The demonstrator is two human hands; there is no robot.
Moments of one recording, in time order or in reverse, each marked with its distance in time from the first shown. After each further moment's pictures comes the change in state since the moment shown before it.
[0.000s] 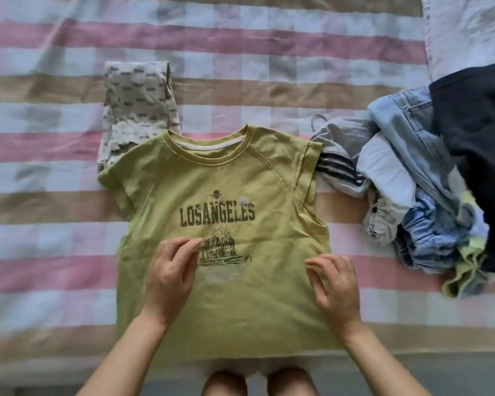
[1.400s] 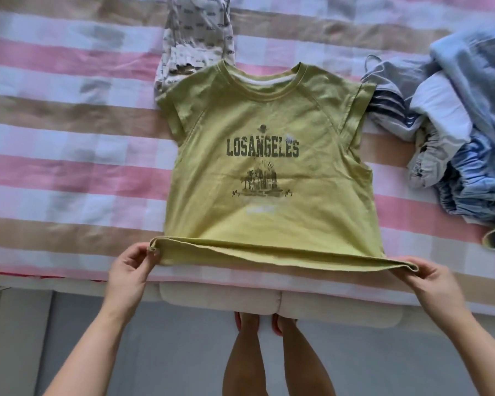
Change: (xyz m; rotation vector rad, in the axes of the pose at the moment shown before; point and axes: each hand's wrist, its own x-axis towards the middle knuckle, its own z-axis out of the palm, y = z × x) left_hand -0.165 -0.063 -0.070 -0.696 0.086 -0.764; right_hand -0.092 0.043 -0.065 0.487 -0.320 0.561
